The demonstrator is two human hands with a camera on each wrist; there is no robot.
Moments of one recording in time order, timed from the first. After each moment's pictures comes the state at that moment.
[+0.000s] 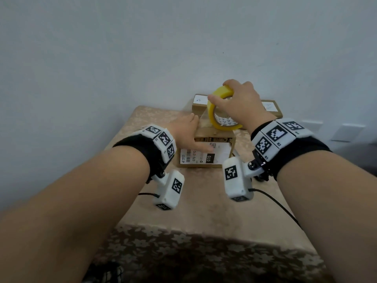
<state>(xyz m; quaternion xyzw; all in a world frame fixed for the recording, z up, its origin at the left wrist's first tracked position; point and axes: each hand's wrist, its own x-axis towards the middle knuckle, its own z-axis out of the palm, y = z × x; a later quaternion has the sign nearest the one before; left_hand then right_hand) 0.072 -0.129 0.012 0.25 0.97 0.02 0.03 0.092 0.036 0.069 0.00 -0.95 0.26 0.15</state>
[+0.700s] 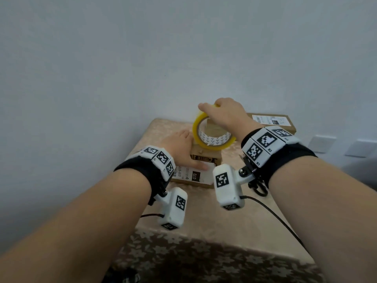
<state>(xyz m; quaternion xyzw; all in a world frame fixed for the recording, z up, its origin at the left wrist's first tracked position) 0.090 -0.185 0.007 0.22 0.98 0.01 0.01 0.097 -0.031 0.089 0.06 -0.94 0.31 0.09</state>
